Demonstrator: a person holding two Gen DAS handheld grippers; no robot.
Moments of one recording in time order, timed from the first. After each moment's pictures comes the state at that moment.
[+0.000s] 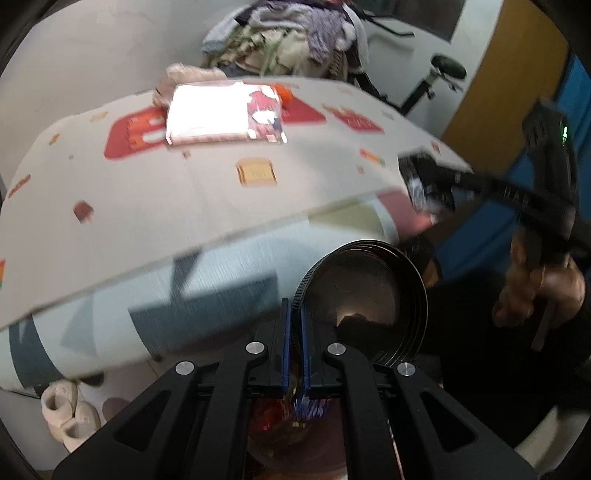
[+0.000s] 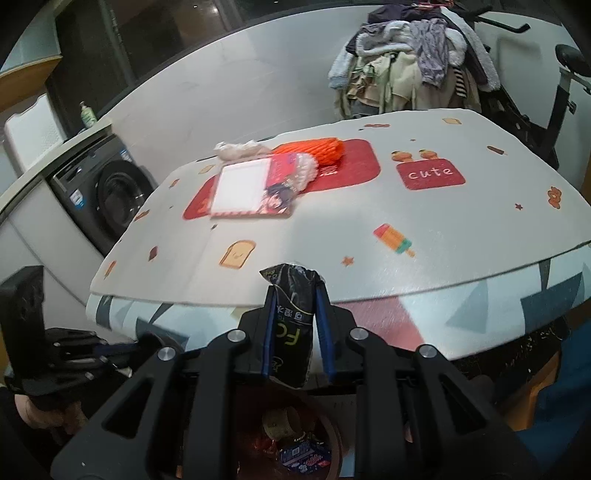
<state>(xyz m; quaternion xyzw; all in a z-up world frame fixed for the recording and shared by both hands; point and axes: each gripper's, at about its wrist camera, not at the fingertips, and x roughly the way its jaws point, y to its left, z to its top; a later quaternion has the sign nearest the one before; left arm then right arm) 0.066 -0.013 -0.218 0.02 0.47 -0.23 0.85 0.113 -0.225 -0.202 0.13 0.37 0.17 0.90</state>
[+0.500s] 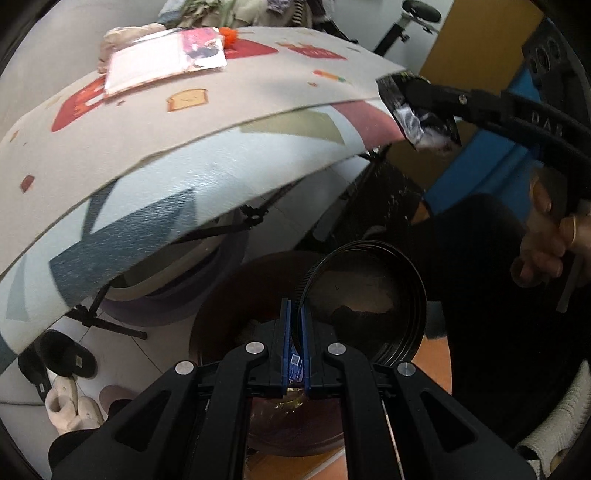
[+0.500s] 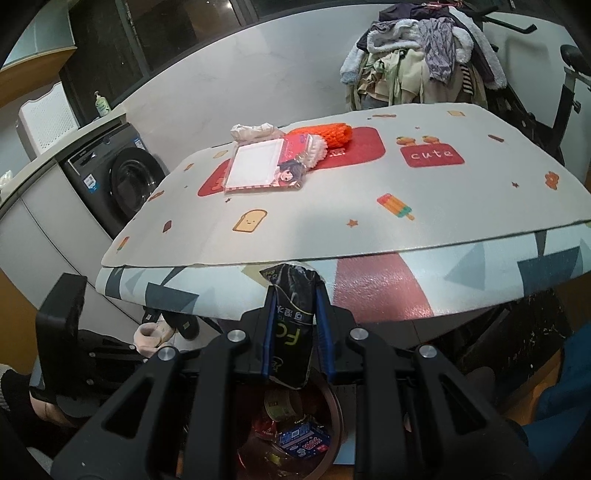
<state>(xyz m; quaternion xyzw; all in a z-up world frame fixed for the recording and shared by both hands) 0.045 -0.054 -0.267 0.08 0.52 -0.27 0.80 0.079 -0.230 -0.215 0.13 0.37 0.19 0.90</state>
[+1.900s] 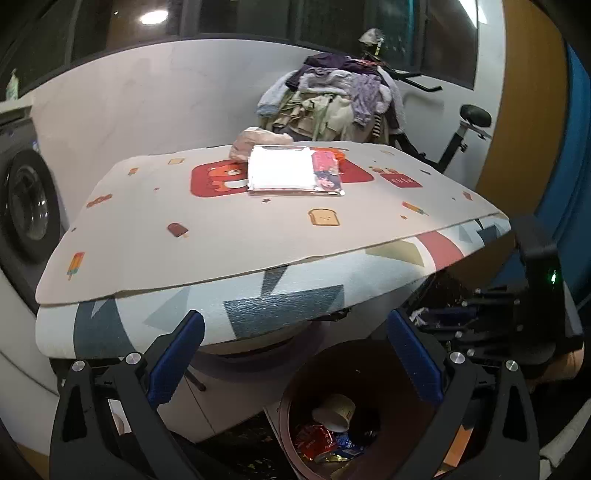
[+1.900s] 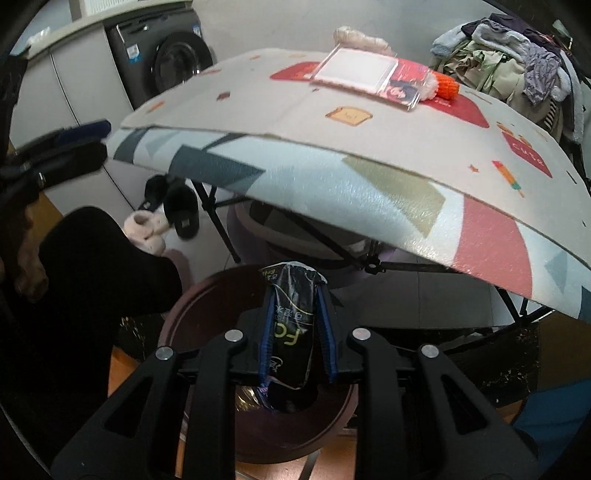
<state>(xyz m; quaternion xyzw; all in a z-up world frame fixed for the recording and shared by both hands) 0.014 0.047 -0.197 0.01 0.34 -0.13 0.93 0.058 -0.125 -0.270 -0.07 0.45 0.27 0.85</state>
